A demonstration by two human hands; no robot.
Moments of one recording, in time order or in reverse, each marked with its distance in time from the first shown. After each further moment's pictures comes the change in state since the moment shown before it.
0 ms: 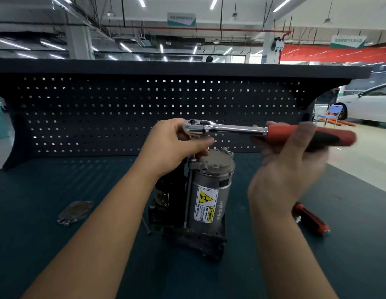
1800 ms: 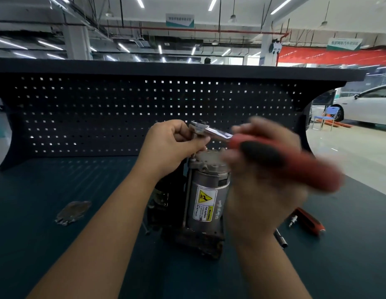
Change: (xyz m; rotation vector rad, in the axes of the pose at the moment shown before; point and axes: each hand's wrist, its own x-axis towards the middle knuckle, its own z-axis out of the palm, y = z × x) left_hand -0.005 0.003 0.007 0.043 0.111 0.039; right_hand -0.029 -0.016 0.003 -0.381 -0.622 -0.676
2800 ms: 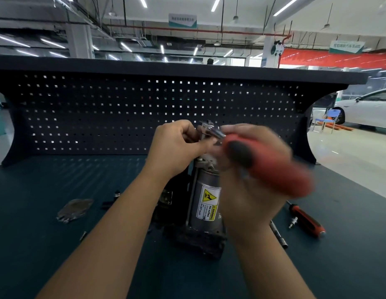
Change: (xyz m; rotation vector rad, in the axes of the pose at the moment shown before) left_hand -0.002 0.004 0.006 0.089 0.085 0.038; right_hand -0.006 -0.003 0.010 0.083 0.049 0.032
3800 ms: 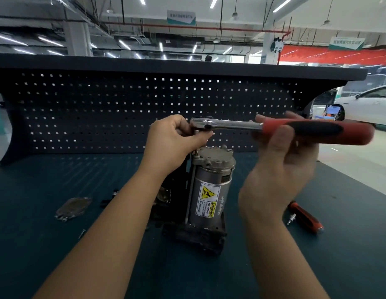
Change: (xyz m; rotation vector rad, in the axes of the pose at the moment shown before) left_hand 0.005 -0.009 0.006 -0.067 0.076 -0.080; right_hand 0.009 0.013 -0.015 0.270 0.424 0.473
